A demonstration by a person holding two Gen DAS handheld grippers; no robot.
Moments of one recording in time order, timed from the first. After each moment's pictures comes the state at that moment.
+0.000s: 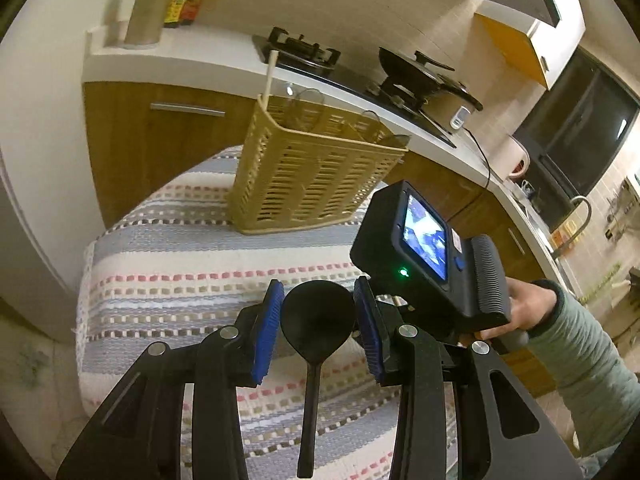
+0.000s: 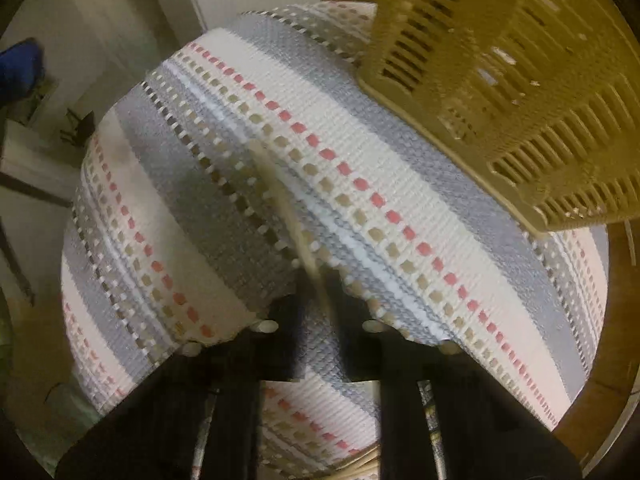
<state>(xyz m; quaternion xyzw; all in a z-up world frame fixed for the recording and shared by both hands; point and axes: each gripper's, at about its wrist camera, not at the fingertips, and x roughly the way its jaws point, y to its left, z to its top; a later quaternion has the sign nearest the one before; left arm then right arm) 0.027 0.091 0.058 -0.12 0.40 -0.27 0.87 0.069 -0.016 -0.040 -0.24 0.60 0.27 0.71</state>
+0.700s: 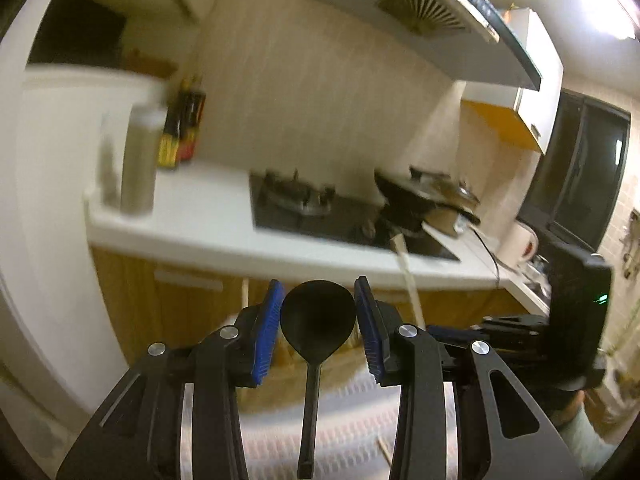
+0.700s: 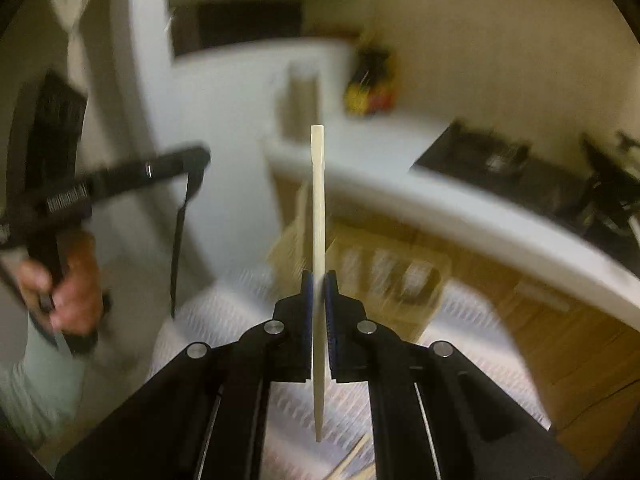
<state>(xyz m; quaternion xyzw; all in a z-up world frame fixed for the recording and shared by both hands) 0.073 0.062 0.190 -0.11 0.20 -0.22 0.95 0.067 -0.160 0.182 -0.03 0.28 0.25 0.92</state>
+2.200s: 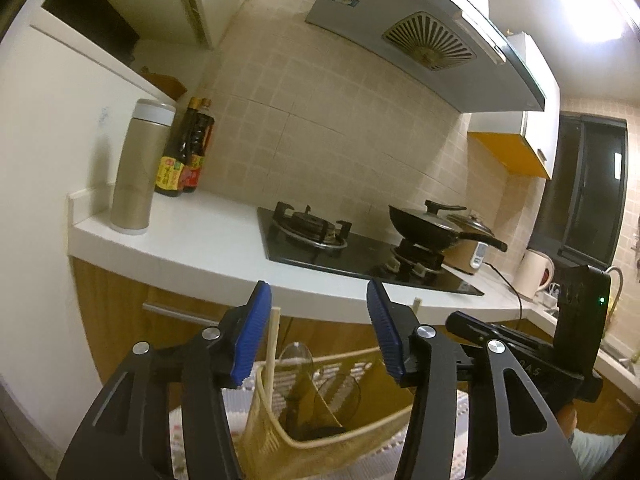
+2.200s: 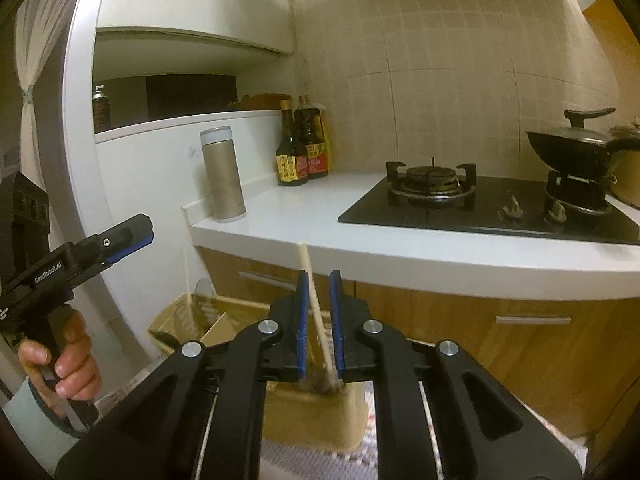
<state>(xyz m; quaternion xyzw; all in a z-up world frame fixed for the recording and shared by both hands) 0.118 0.065 0.113 -0.14 0.11 -0.21 0.96 0.112 -0.188 0.098 0.04 0.19 0.20 0.96</state>
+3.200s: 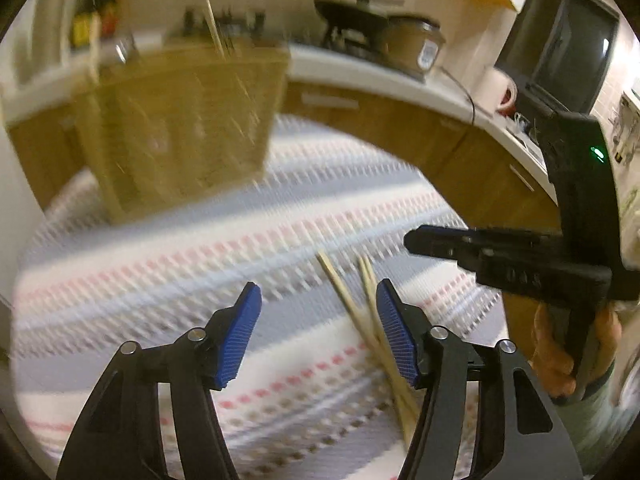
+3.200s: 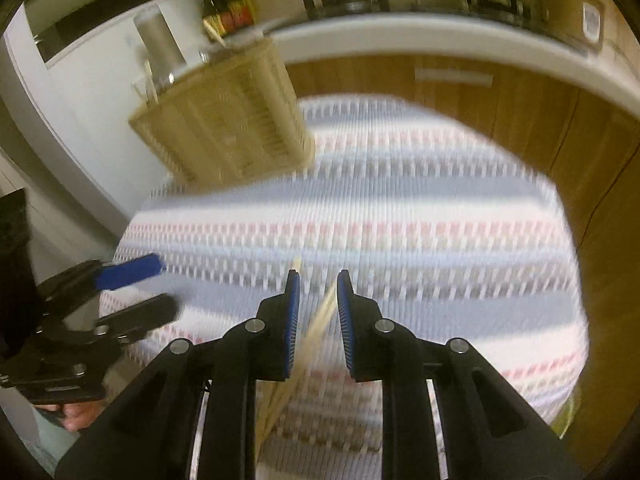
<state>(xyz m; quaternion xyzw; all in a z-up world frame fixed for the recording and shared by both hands) 0.019 -0.063 0.000 -0.02 0.43 -0.30 0.85 -0.019 -0.237 -0.006 0.11 0.47 0.10 0.87</state>
